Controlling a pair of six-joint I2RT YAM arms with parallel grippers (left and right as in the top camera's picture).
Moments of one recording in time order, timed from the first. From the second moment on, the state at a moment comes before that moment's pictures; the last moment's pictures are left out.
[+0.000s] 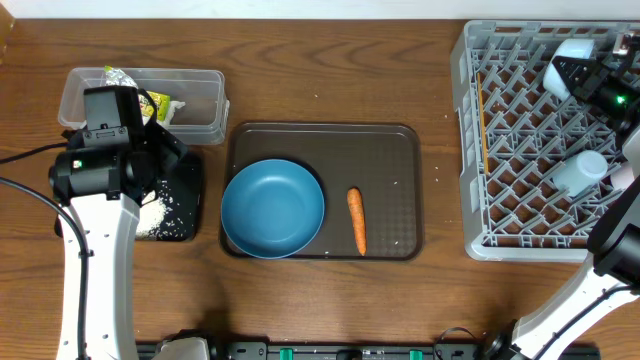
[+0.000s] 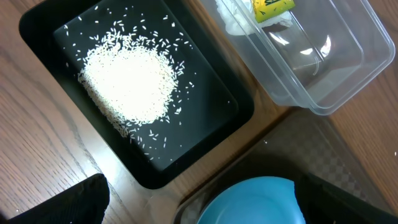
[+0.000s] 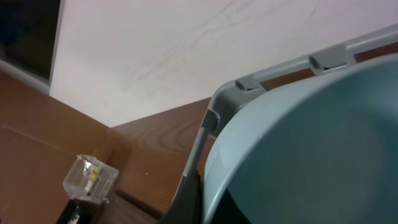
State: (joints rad) left arm 0.14 1.32 1.30 -1.11 -0.19 -0.74; right arm -0.53 2.14 1.51 0.12 -1.18 0.36
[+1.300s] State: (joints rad) left arm 0.14 1.32 1.30 -1.12 -0.19 -0.74; right arm -0.48 1.94 1.53 -0.39 -0.67 0.19
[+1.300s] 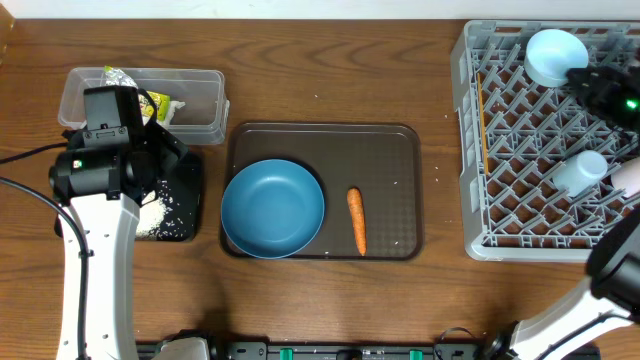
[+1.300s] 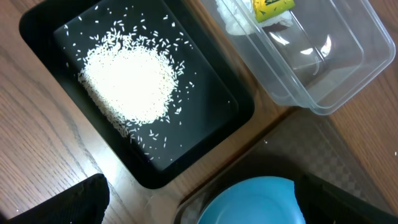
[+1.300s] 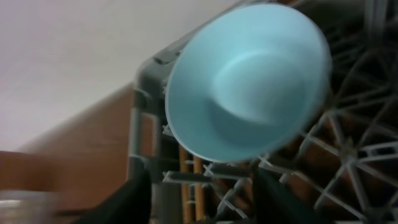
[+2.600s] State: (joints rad) left arm 0.14 1.32 1.30 -1.12 -0.19 -0.74; right arm -0.09 2.06 1.62 -0.38 0.35 -0.26
